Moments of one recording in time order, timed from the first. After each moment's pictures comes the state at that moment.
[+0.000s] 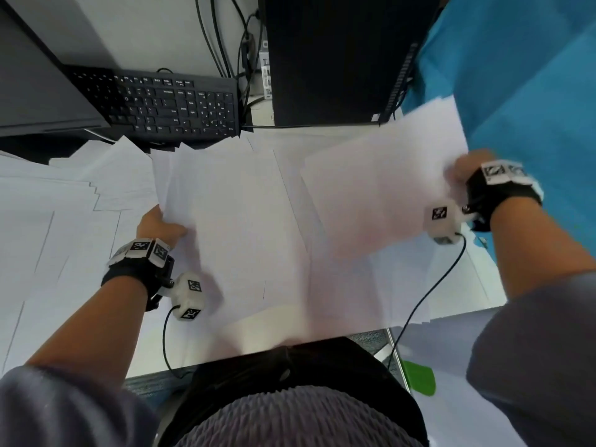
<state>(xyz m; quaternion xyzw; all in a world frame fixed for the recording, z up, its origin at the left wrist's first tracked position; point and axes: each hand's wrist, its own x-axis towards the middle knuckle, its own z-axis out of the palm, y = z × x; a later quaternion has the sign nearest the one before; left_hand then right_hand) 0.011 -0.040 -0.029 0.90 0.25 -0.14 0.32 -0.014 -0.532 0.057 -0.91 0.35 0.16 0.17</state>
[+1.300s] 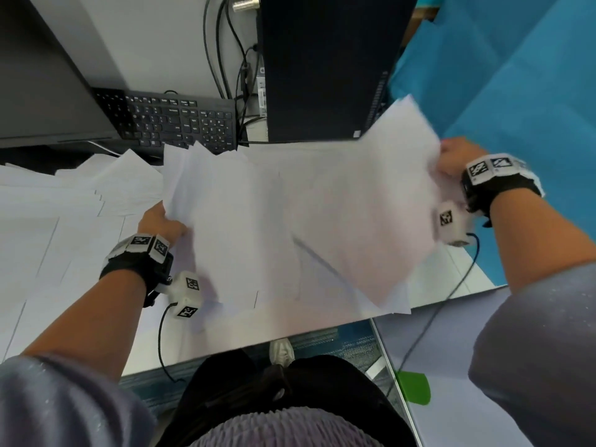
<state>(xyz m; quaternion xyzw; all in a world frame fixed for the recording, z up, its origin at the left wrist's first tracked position) -0.006 -0.040 0.001 0.91 0.18 -0.12 0.36 -0.035 -0.514 0.106 -0.95 0.27 0.11 0.12</state>
